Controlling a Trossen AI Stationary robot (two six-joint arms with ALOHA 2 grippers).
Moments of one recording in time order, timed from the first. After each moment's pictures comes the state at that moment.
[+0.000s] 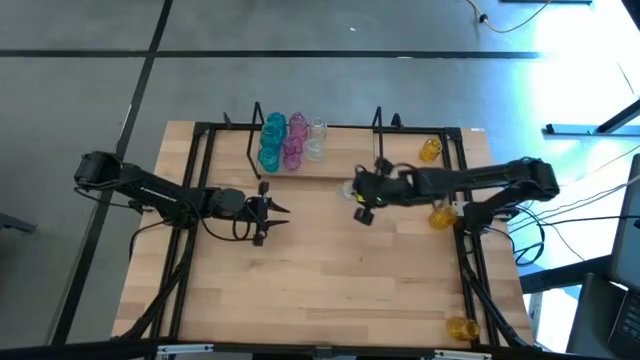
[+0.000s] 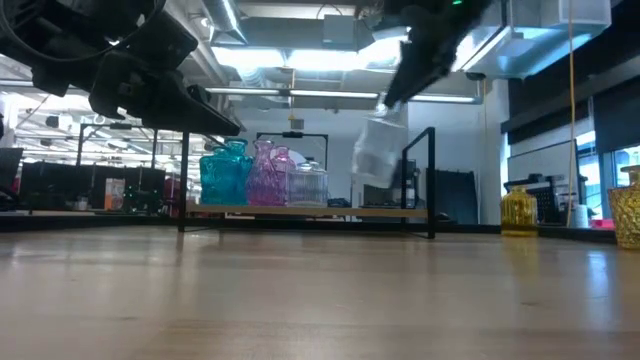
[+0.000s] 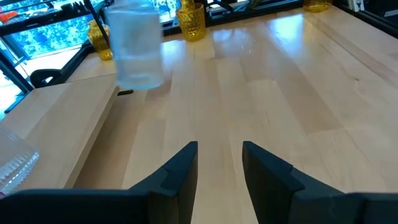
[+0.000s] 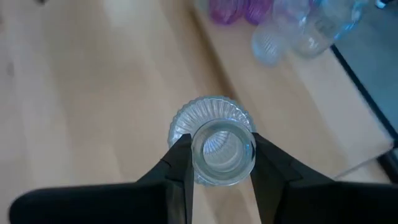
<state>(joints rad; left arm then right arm) -0.09 1.15 0.30 0.49 -0.15 0.14 0.06 1.45 1.19 -0.65 0.39 0.23</state>
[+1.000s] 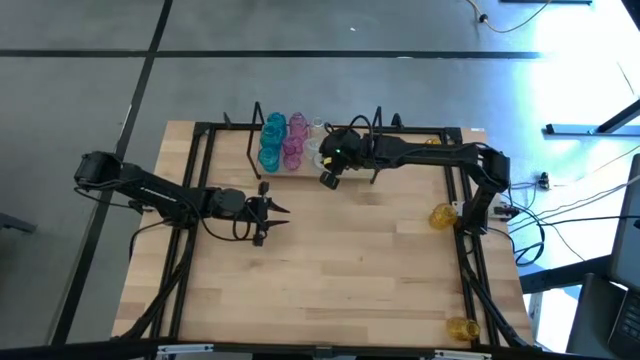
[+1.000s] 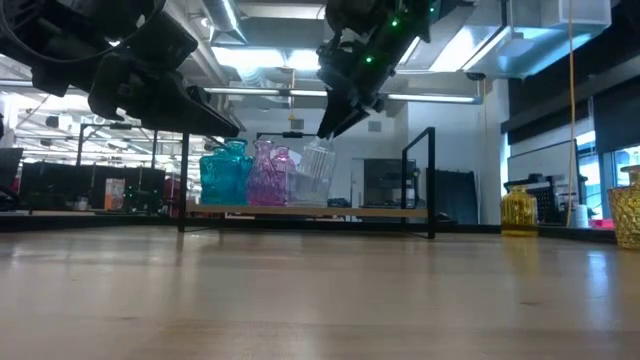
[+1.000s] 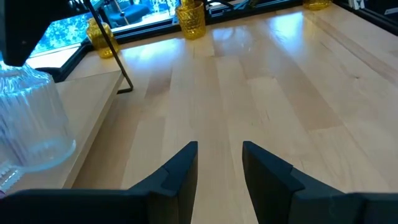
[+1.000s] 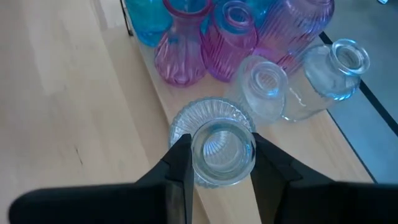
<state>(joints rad) -0.09 1.15 0.30 0.48 -0.15 0.14 -0.23 1.81 1.48 -0.50 0.22 0.05</state>
